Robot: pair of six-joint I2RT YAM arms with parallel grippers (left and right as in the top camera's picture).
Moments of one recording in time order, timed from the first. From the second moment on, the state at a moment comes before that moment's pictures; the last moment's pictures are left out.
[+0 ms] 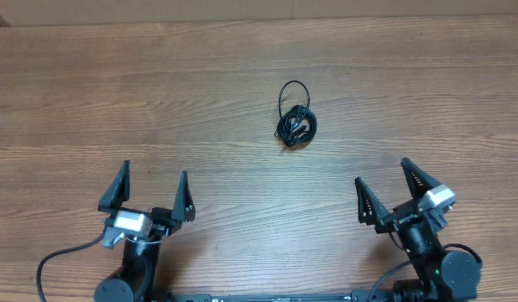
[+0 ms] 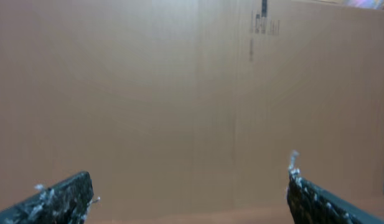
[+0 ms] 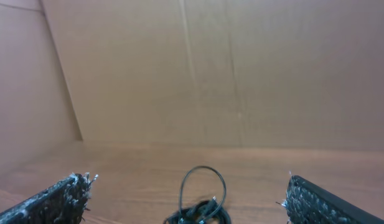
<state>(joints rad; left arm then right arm) -0.07 0.02 0.07 0.34 0.13 -0.10 0.08 0.01 0.14 0.04 -0.32 0.23</state>
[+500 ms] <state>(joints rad) -0.07 0.17 0.40 0.08 0.21 -0.13 0.08 0.18 0.35 -0.09 -0.33 0.23</state>
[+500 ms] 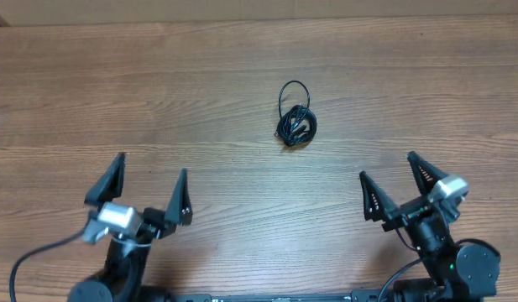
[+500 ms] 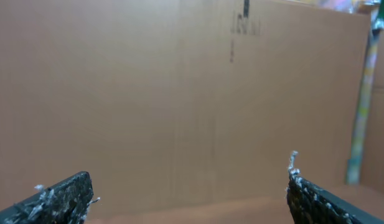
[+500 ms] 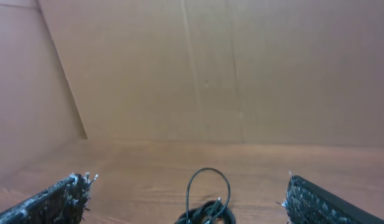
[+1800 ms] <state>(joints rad) -0.07 1.32 0.74 -0.19 0.76 -0.34 0.08 1.25 0.75 -0.13 -0.57 0.51</state>
